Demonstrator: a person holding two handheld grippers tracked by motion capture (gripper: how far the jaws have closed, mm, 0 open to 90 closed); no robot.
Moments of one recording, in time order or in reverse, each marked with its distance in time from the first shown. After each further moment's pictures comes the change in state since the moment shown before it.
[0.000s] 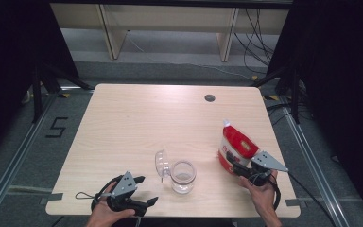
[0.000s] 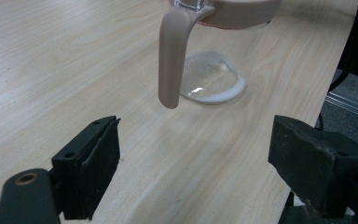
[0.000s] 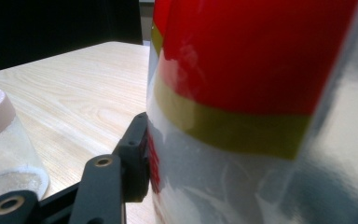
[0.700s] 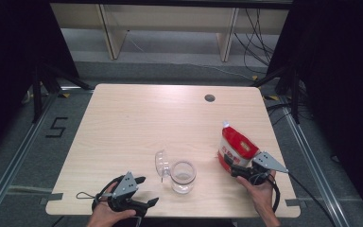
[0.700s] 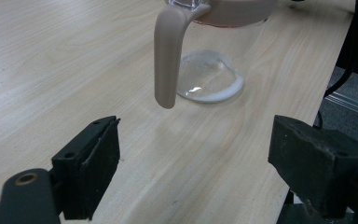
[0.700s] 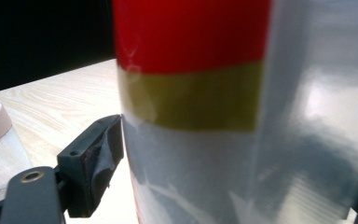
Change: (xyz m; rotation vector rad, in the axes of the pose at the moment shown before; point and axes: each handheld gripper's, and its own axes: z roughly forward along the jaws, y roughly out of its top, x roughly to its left) left arm -0.002 0.000 0.001 0.010 0.001 0.009; right arm -0.010 -0.010 0.007 -0.053 0.026 -0.006
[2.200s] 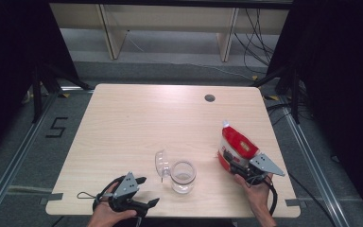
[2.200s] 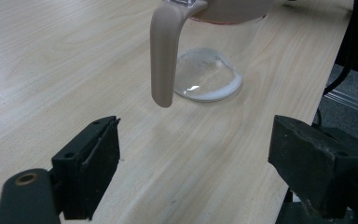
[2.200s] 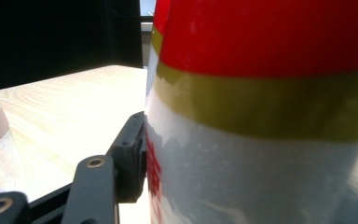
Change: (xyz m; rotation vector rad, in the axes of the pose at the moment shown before) left arm -0.002 0.000 0.002 0.010 -0.022 -0.008; right arm 0.007 -0.002 0.005 -0.064 -0.029 -0.064
